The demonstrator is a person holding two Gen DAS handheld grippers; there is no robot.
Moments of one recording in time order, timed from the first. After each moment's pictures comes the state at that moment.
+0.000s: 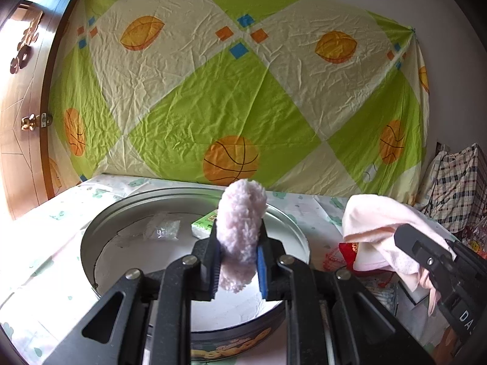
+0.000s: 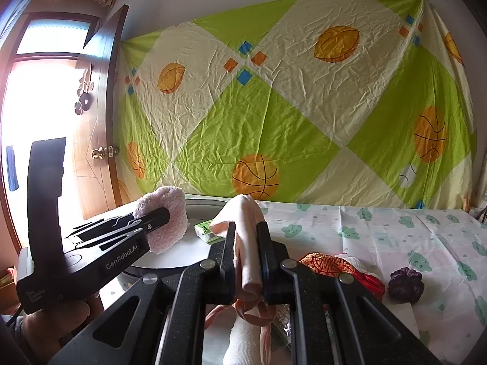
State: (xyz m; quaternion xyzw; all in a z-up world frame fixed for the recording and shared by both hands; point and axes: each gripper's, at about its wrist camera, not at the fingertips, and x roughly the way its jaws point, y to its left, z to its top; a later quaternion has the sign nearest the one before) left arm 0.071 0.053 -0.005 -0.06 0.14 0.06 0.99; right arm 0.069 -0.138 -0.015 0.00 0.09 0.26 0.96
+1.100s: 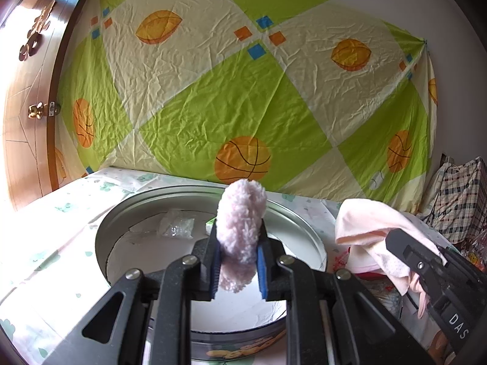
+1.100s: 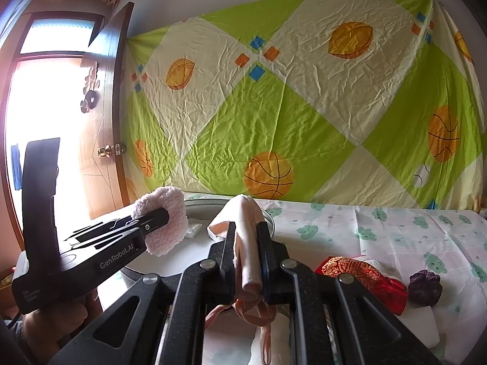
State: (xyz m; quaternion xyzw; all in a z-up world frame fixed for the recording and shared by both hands) left arm 0.065 0.072 -0.005 -0.09 0.14 0.07 0.98; right arm 0.076 -0.115 -0.013 0.00 0.09 0.28 0.96
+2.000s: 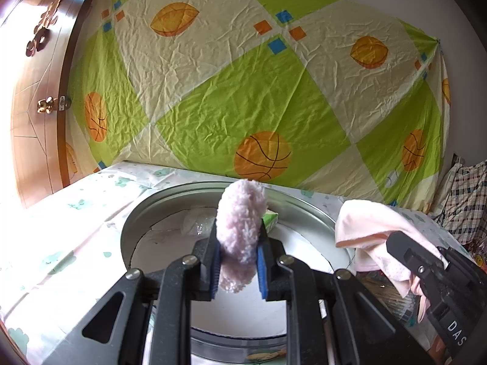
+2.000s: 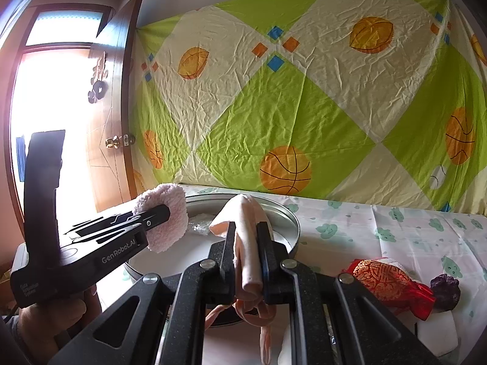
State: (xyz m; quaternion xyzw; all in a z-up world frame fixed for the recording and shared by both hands) left arm 0.069 0.098 -0.008 -0.09 0.15 0.09 0.98; right arm 0.085 -0.085 -0.015 -0.01 0.10 0.30 0.95
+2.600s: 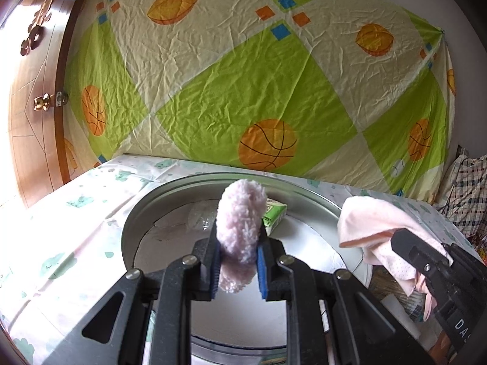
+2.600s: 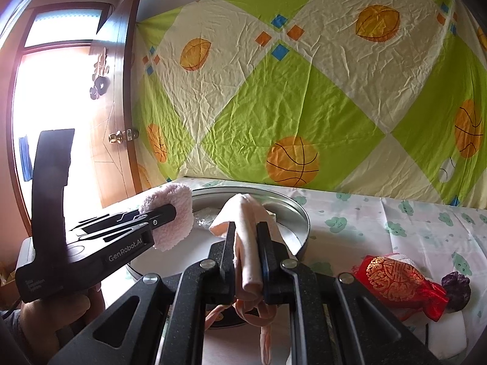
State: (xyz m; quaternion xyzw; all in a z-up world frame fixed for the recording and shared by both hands) left arm 0.083 0.108 -0.012 -0.08 0.19 0.09 0.97; right arm 0.095 -0.075 -0.017 -0.01 0.13 0.32 0.94
